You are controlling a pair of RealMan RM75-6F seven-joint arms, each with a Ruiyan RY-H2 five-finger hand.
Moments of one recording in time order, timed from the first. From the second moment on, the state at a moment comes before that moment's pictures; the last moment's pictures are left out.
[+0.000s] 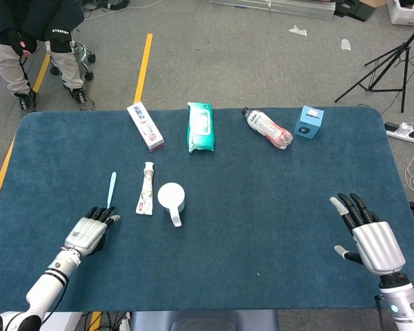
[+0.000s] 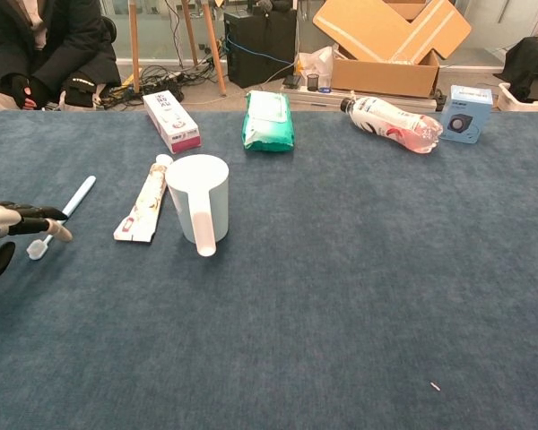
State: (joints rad) left arm -0.55 -1.28 0.02 -1.65 1.07 0.92 0.50; right arm 0.15 -1.11 -0.03 -1.64 -1.63 1.53 -0.19
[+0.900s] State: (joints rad) left arm -0.57 -1.32 0.05 -1.58 0.96 0.95 0.62; right arm 0.14 -1.11 -0.01 -1.65 -1.64 1.50 -0.19
